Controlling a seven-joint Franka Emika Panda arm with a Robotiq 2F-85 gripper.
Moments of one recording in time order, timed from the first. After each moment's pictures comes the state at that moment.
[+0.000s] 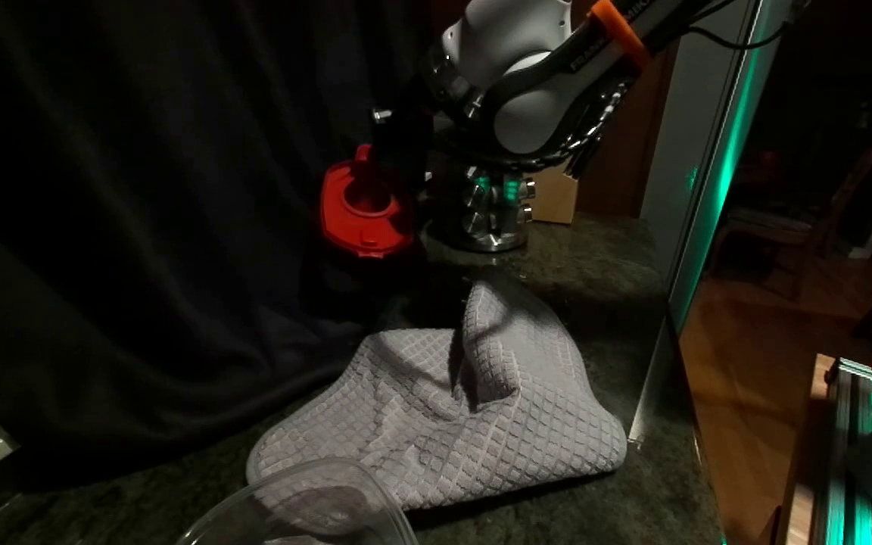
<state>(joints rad) 0.48 0.25 -0.28 -2.02 -0.27 3.21 0.66</state>
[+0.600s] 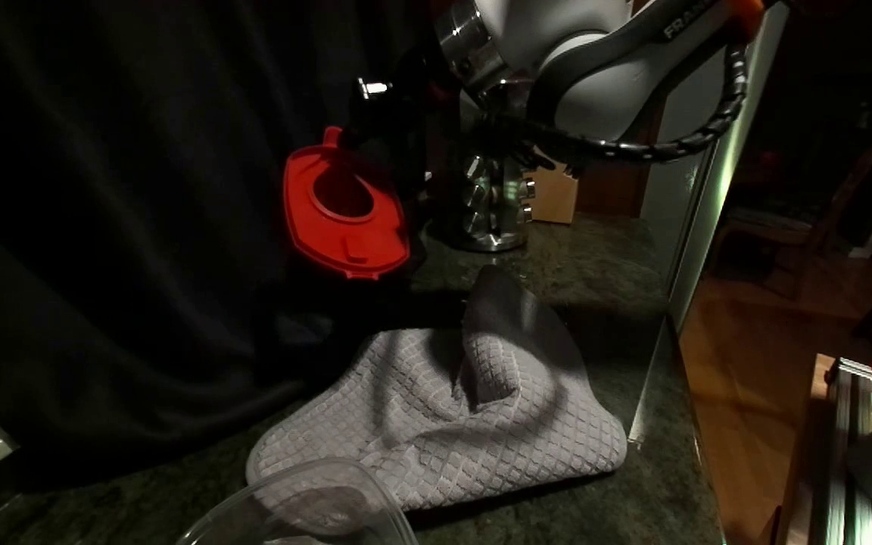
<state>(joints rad) 0.50 0.06 -0.11 -2.23 -0.26 3.35 0.62</state>
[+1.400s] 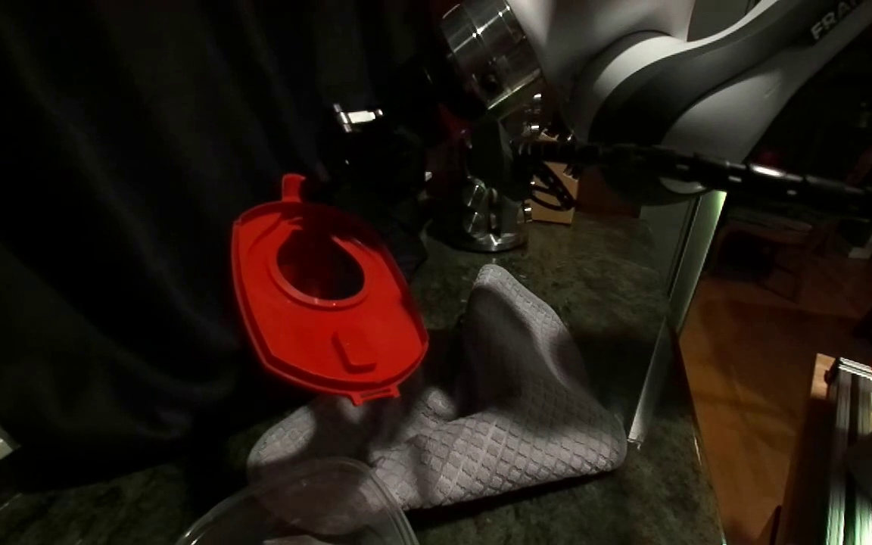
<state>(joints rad) 0.54 -0.01 0.05 -2.34 -0.31 3.35 0.73</state>
